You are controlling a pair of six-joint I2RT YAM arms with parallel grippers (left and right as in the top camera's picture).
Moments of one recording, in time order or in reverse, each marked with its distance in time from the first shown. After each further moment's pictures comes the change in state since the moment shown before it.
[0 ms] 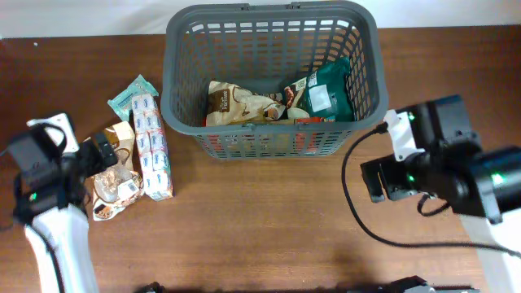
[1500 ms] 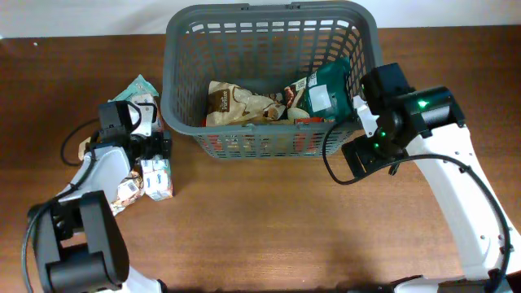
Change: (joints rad) left arm -0.279 0.515 0.001 0.251 0.069 0.119; right arm 0.005 0.310 0.009 0.030 0.098 -0.027
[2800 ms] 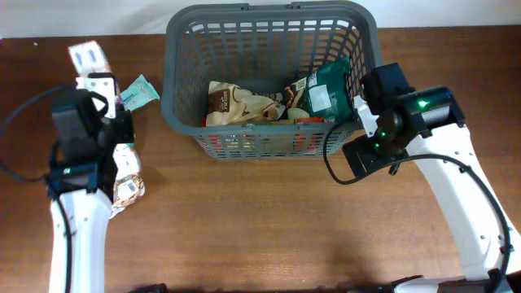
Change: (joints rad) left arm -0.001 -0.517 0.093 -0.099 -0.212 0.017; right arm 0.000 0.000 0.000 0.000 0.014 0.000
